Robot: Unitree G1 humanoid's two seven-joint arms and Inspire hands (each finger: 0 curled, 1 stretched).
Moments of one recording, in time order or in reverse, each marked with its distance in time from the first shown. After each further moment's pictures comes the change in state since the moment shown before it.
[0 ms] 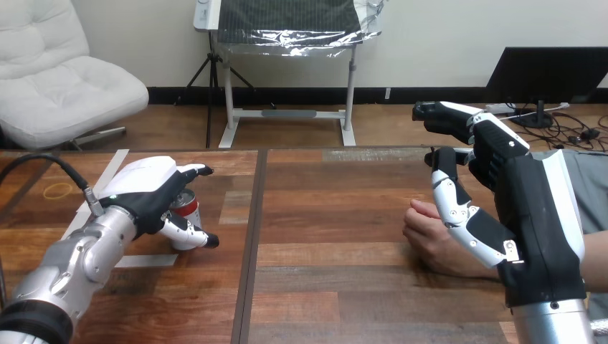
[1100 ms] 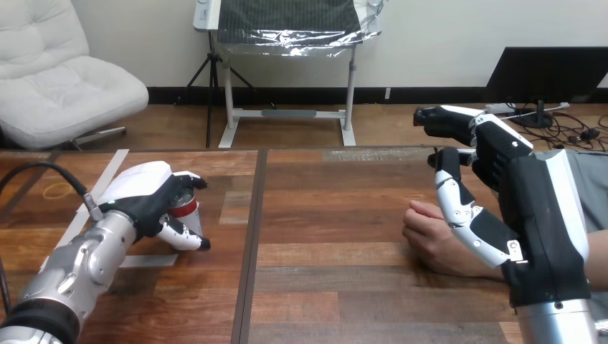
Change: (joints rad) left arm -0.028 -0.029 -0.001 0.098 -0.013 0.019 0.040; right arm 0.000 -0.001 -0.019 0.000 0.004 0.000 0.013
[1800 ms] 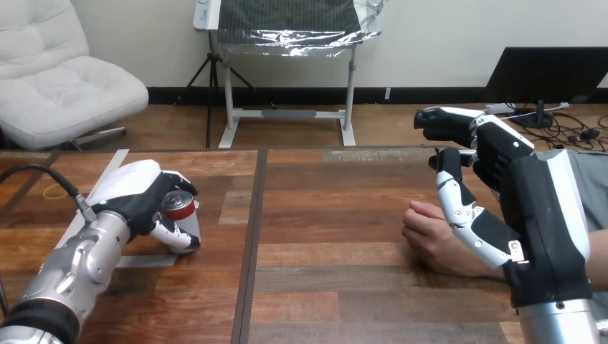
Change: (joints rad) left arm -0.003 -0.002 0.004 0.010 -0.033 0.048 0.023; right arm 0.000 0.000 -0.007 0.000 0.002 0.000 0.012
